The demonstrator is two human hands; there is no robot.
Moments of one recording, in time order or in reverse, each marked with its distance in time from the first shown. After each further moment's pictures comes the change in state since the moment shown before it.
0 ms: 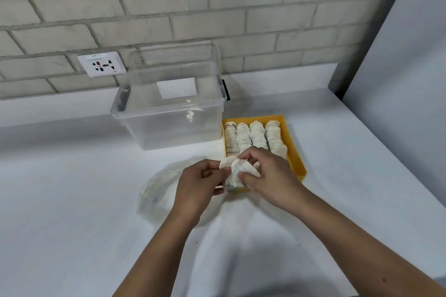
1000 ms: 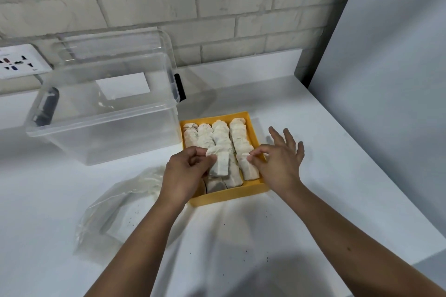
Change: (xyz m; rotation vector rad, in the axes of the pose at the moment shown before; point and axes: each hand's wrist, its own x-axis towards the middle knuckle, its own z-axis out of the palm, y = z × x) left_hand 0.076 -0.002 0.059 0.238 -0.039 0.063; right_hand 0.041 0.109 -0.032 -0.456 0.253 0.391
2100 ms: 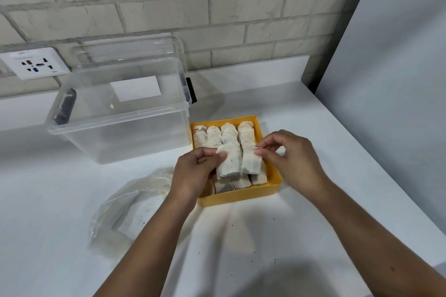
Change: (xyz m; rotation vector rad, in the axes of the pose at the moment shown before) left_hand -0.007 0.012 0.000 -0.286 0.005 -0.126; right_hand -0.015 -0.017 -0.056 0.410 0.056 -0.313
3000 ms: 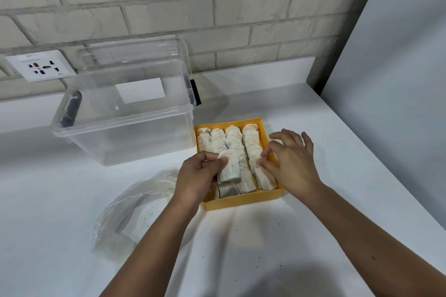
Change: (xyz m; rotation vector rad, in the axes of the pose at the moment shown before) left_hand 0.005 -0.006 -0.005 0.115 -0.003 0.023; right_hand 0.012 0.035 0.031 -0.544 -0.091 -0.028
